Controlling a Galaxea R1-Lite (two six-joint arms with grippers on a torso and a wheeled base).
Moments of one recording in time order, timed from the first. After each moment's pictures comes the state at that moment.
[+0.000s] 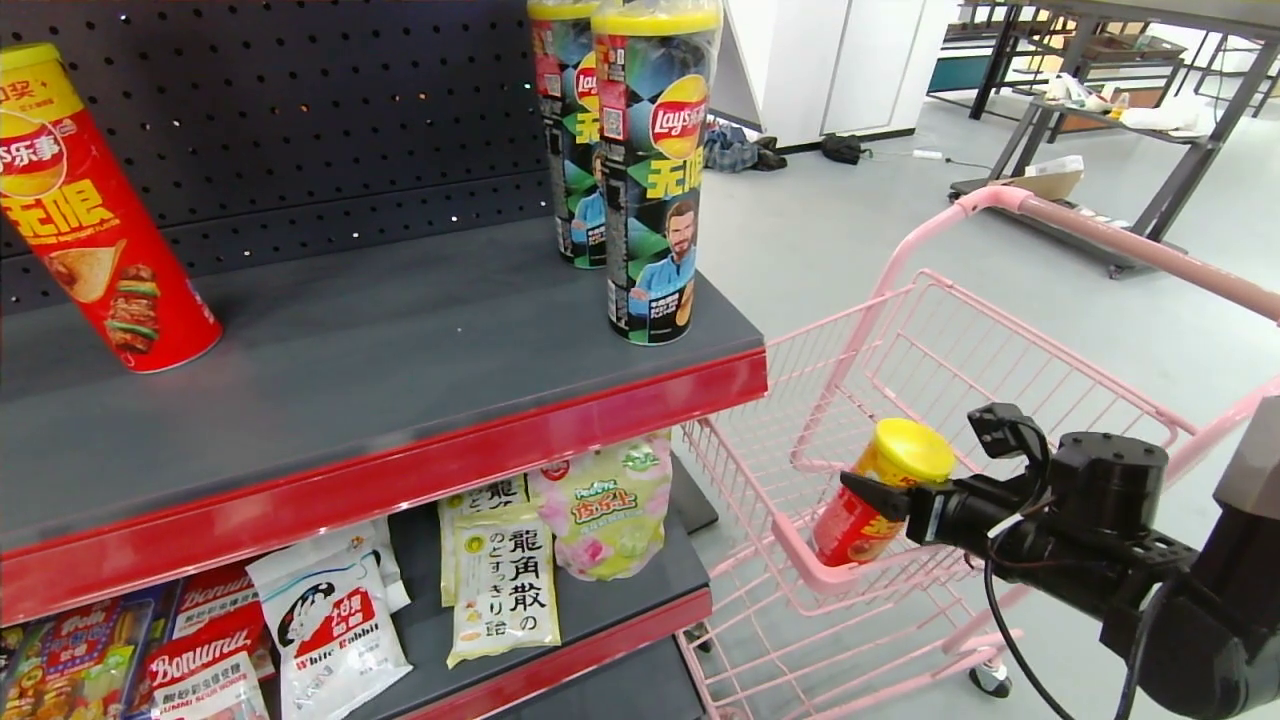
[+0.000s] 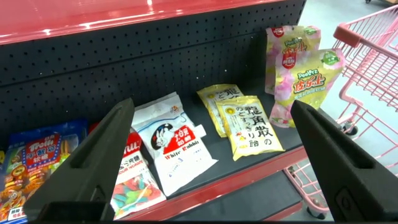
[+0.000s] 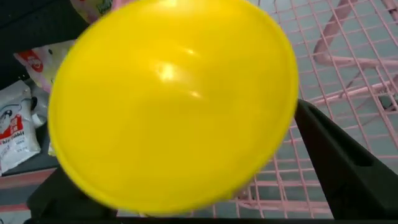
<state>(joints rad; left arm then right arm) 0.00 0.00 0.00 0.00 -0.01 0.00 0.15 2.06 -0.33 -1.42 0.27 0.20</state>
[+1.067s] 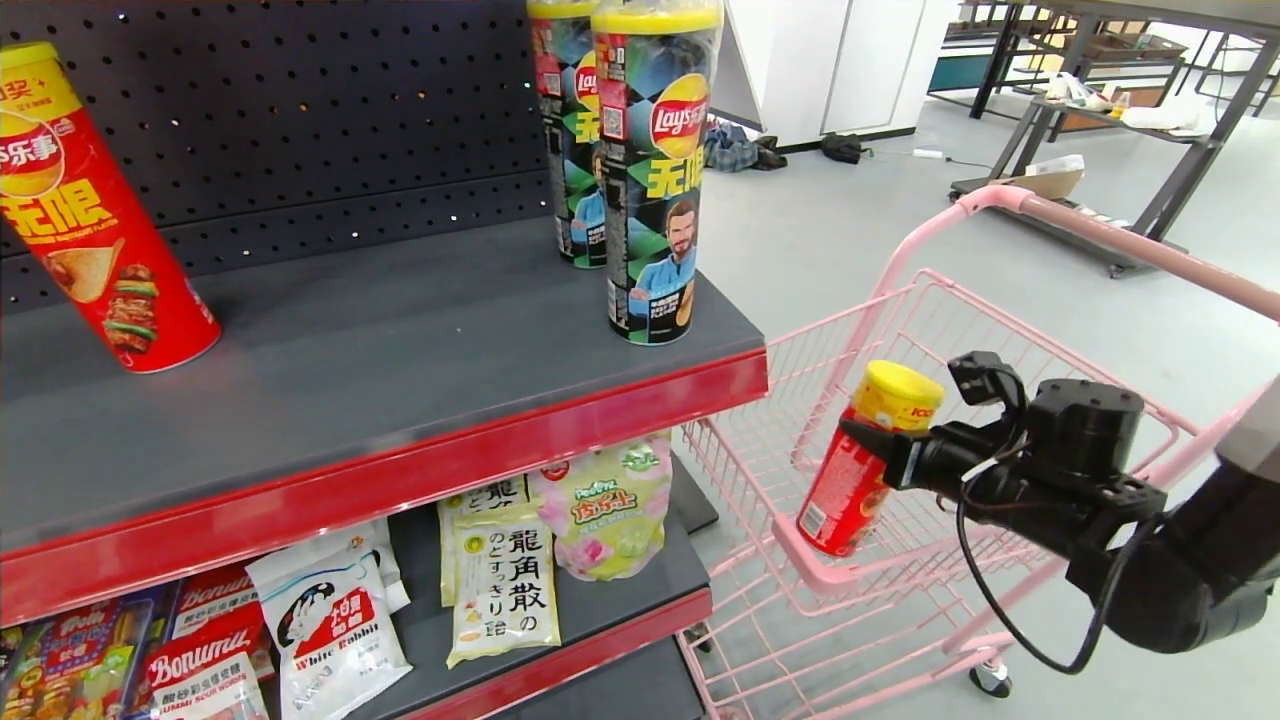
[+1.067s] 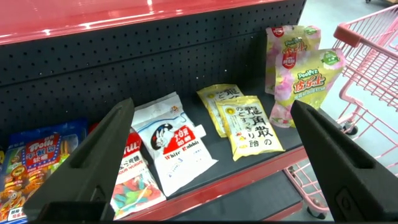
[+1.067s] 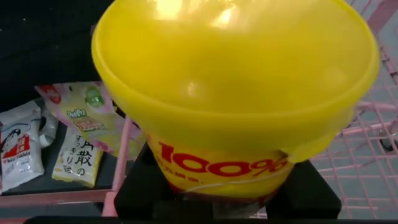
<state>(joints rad) 0.00 0.00 0.00 0.00 -0.01 0.00 0.18 2.00 -0.52 -1.26 0.27 0.18</state>
